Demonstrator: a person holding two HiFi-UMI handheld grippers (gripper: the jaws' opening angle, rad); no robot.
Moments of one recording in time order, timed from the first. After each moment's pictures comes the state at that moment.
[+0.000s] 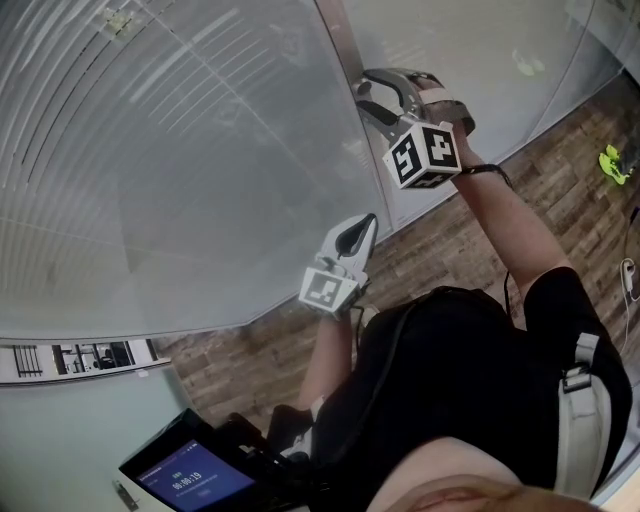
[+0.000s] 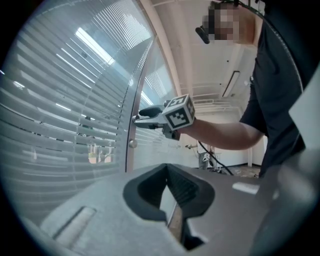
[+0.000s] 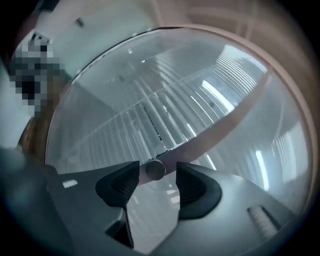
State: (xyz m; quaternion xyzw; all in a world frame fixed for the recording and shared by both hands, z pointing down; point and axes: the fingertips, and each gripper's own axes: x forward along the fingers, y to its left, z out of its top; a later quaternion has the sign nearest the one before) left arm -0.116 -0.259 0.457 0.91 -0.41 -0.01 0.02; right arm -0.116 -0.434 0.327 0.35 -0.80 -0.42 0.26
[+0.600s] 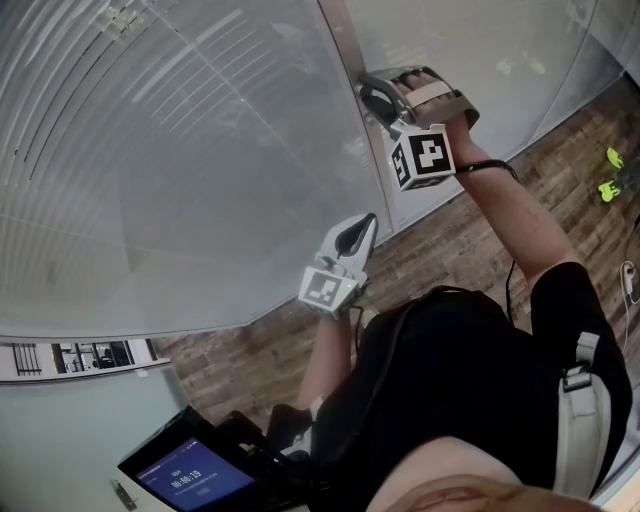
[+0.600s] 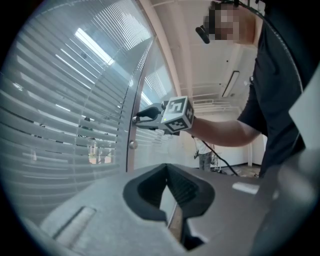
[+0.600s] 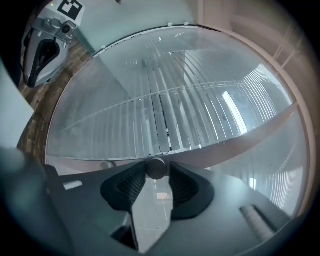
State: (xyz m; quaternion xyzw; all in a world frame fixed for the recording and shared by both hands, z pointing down) left arm -0.117 -0.262 0.453 0.91 -0.41 -0.01 0.02; right arm -0.119 -0.441 0.338 0.31 -0.71 -0.53 0.35
